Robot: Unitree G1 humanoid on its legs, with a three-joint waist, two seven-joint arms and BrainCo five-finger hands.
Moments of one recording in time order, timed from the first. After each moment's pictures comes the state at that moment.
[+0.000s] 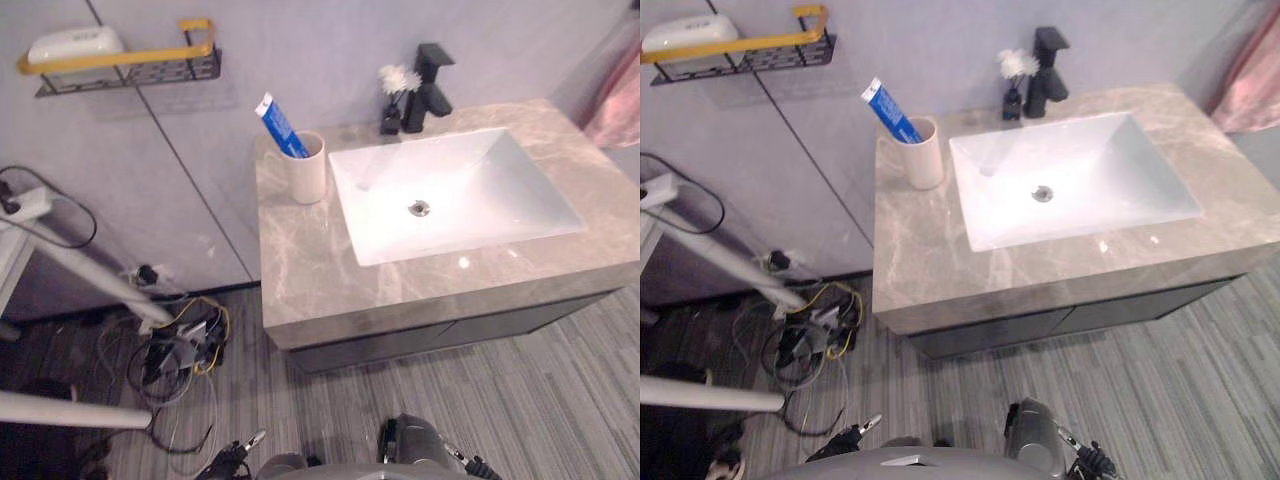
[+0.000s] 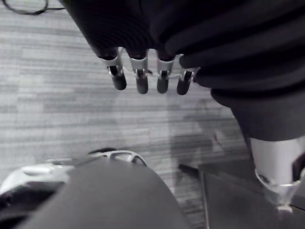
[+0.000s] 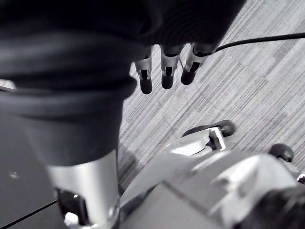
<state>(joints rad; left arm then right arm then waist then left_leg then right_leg) 0.10 0.14 0.09 1.16 -0.05 -0.07 0.03 0.08 -0.13 -0.30 1.20 0.37 -0.07 0.00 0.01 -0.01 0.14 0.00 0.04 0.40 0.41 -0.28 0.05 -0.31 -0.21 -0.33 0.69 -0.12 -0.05</state>
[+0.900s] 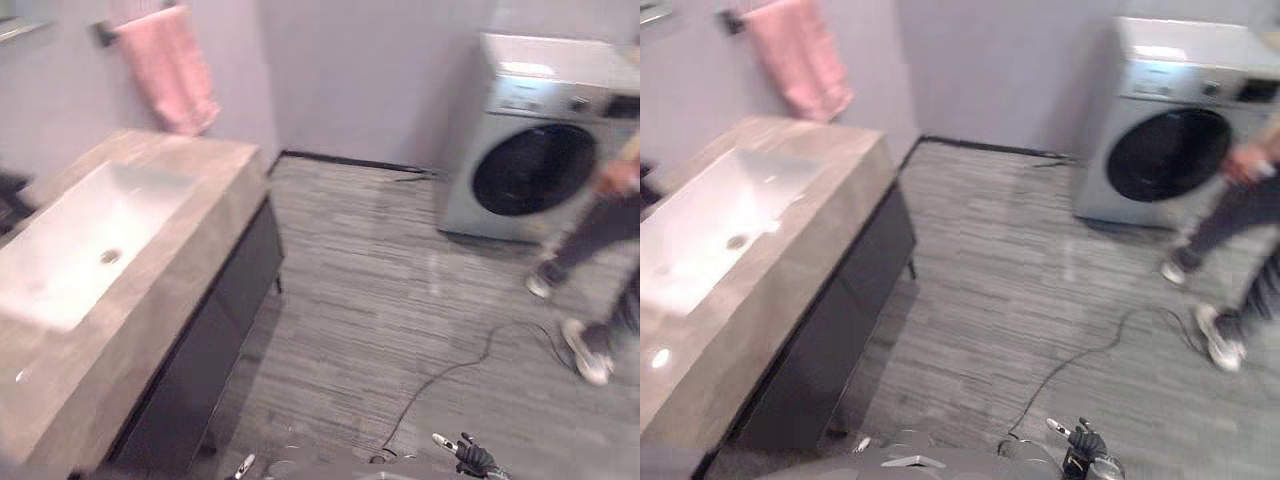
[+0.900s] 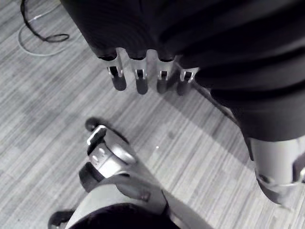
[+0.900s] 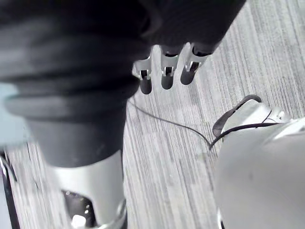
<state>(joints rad) 0.21 0.01 0.36 1.13 -0.07 -0.05 0.04 0.07 -0.14 -0.24 1.14 0.25 -0.08 0.04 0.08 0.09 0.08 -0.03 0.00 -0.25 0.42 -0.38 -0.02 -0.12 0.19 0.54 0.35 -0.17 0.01</state>
